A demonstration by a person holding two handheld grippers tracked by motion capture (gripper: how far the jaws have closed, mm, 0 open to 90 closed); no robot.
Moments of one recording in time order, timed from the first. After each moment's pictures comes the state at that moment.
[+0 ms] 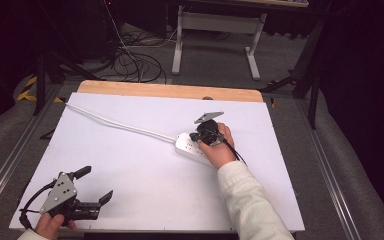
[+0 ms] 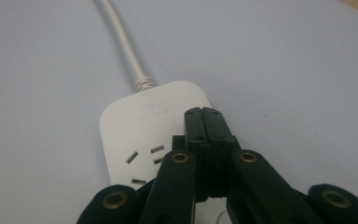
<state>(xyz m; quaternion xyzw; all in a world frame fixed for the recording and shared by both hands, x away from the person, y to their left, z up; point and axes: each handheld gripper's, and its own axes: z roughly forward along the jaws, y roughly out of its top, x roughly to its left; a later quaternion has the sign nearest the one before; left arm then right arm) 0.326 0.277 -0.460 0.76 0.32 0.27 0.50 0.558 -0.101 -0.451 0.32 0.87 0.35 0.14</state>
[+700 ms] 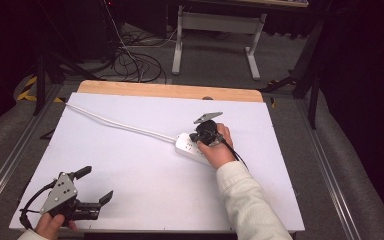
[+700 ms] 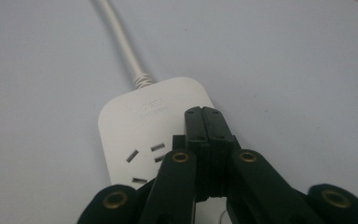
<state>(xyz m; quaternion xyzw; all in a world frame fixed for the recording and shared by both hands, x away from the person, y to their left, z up) 0.326 0.277 -0.460 0.76 0.33 0.27 0.50 0.557 -0.099 -0.452 0.33 0.87 0.34 0.14</state>
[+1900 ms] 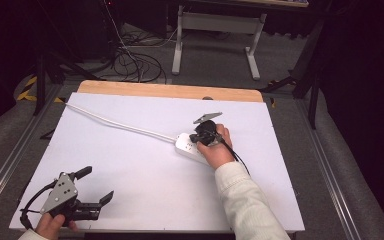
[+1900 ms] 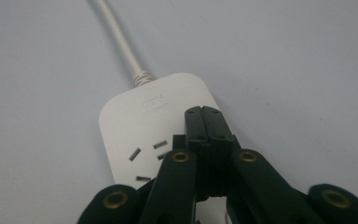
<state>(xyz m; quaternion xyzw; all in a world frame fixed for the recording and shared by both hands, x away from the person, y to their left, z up) 0.326 0.276 -0.460 0.76 0.32 0.27 0.50 0.555 -0.097 -0.452 0.35 0.86 0.34 0.13</state>
